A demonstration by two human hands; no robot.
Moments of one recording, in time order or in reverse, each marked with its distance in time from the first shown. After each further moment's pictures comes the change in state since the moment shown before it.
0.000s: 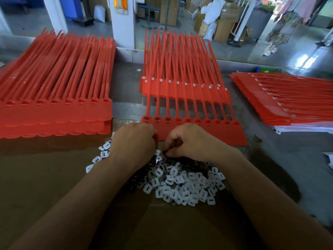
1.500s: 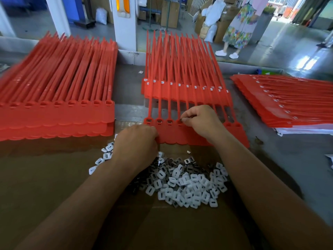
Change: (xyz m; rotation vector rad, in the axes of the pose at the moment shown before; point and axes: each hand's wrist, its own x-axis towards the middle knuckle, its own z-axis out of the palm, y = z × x) left_hand -0.002 -0.002 0.003 0.006 0.040 0.021; right_hand 0.035 0.029 -0.019 0.141 0.465 0.254
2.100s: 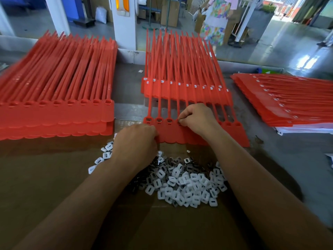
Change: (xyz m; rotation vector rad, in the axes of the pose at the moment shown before) left_hand 0.002 -0.001 0.004 0.016 0.030 0.017; right_hand 0.008 -0.002 0.007 -0.067 -0.002 0.017
